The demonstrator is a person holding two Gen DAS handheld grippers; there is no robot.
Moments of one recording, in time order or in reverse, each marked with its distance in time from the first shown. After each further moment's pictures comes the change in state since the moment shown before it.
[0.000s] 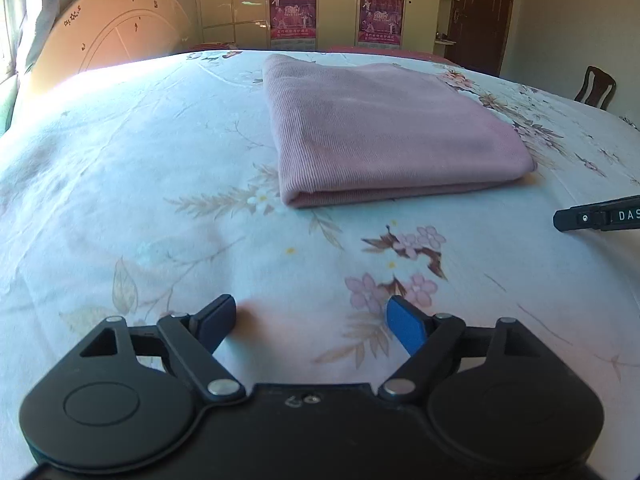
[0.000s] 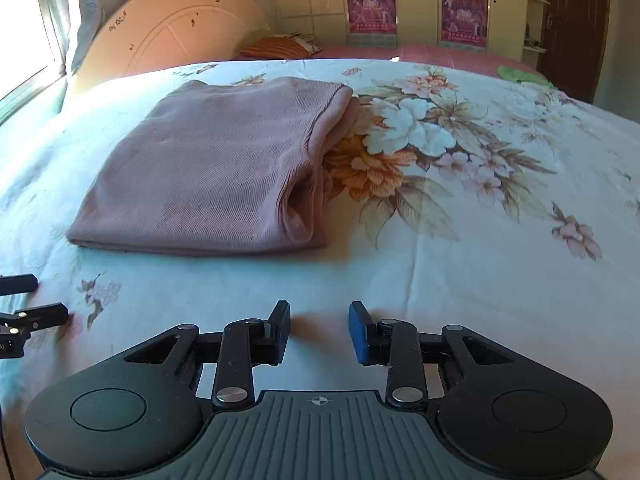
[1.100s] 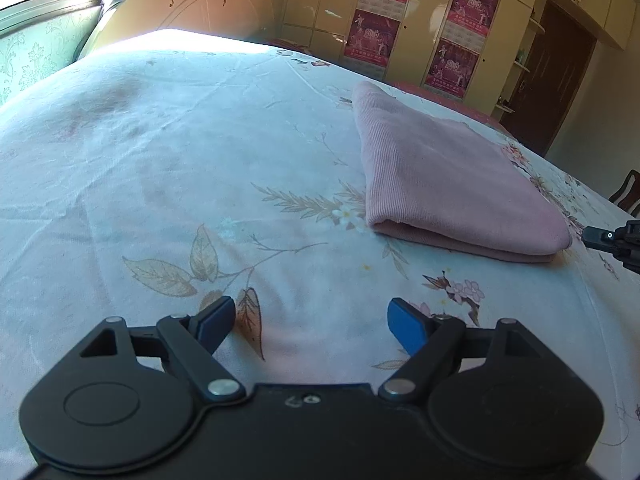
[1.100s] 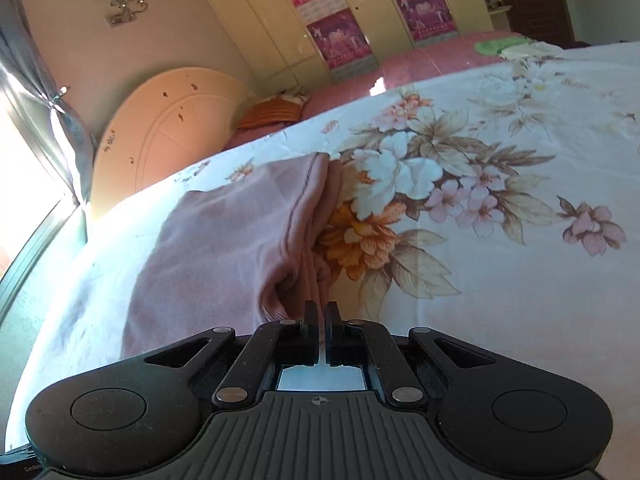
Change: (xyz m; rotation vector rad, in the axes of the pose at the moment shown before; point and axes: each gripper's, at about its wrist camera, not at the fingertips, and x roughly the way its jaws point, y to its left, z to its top) left arm -0.017 0.050 0.006 -0.316 -0.042 0.023; right arm -0.008 -0.044 0.043 0.283 -0.165 0.181
